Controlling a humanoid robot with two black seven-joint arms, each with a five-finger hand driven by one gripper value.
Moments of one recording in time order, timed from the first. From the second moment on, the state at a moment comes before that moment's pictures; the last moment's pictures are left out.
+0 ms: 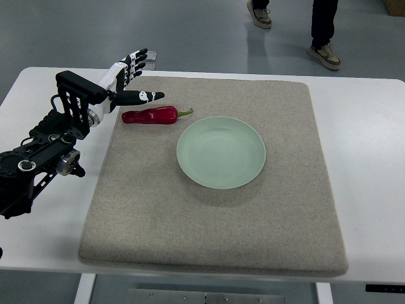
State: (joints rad) left arm -0.73 0.37 -0.64 -0.87 0.87 0.08 -0.38; right arm 0.03 0.00 0.02 0.11 -0.13 0.00 0.06
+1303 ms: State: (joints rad) left arm -0.77 0.41 -0.56 -0.86 1.65 0.14 -0.38; right arm 0.03 0.00 0.02 0.11 -0.13 0.00 0.06
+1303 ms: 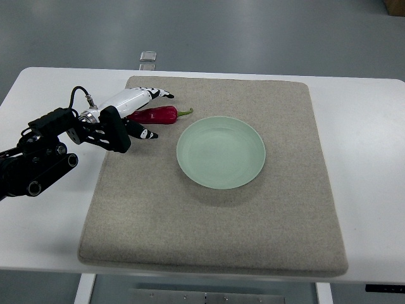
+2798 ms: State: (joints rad) left arm -0.80 0.37 -0.54 -0.79 1.65 0.14 -0.38; right arm 0.03 0.00 0.02 0.11 -0.13 0.00 0.06
